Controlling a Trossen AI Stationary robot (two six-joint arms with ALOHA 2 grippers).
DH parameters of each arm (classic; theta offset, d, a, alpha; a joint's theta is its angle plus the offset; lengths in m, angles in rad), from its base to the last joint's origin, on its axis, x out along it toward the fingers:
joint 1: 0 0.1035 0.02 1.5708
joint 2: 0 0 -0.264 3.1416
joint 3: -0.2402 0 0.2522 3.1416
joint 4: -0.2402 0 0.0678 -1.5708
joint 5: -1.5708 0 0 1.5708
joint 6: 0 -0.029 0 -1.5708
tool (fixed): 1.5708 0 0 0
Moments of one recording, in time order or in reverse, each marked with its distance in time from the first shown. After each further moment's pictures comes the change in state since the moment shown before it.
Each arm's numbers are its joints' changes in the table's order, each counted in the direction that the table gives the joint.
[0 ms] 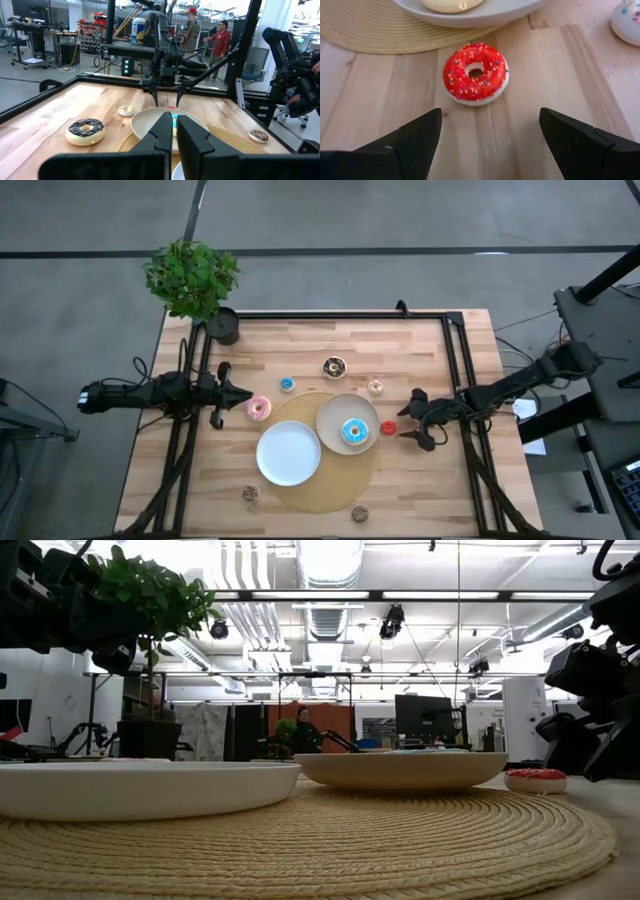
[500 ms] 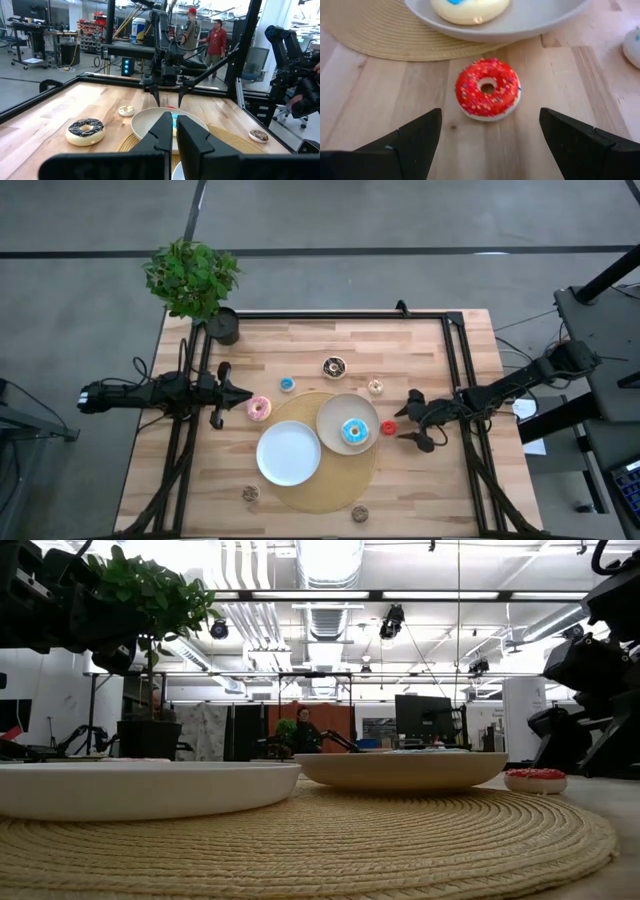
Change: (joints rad) left arm 0.000 0.000 0.000 0.000 0.000 0.000; right arm 0.007 -0.060 -0.012 0.083 0.010 0.071
